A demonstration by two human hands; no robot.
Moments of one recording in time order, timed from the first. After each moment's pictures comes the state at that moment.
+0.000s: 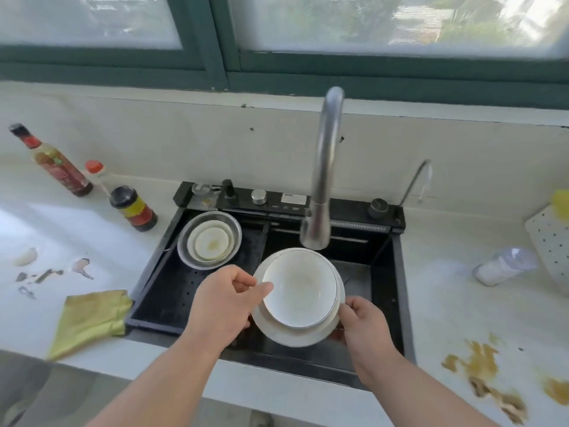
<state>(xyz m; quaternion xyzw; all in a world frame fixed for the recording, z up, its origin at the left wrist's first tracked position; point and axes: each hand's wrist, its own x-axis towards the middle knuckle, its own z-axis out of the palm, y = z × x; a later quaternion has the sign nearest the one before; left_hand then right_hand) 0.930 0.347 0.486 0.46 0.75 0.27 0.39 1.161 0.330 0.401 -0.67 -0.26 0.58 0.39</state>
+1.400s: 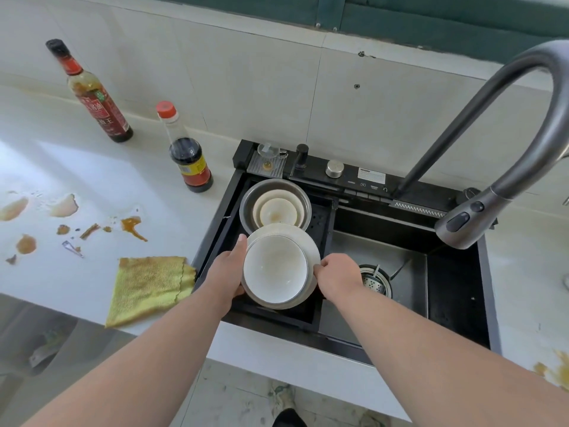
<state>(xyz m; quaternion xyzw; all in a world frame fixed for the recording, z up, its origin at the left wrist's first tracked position) 0.722 0.401 0.334 0.16 0.74 0.31 0.58 0.948 0.428 0.359 -0.74 -0.55 0.39 0.01</state>
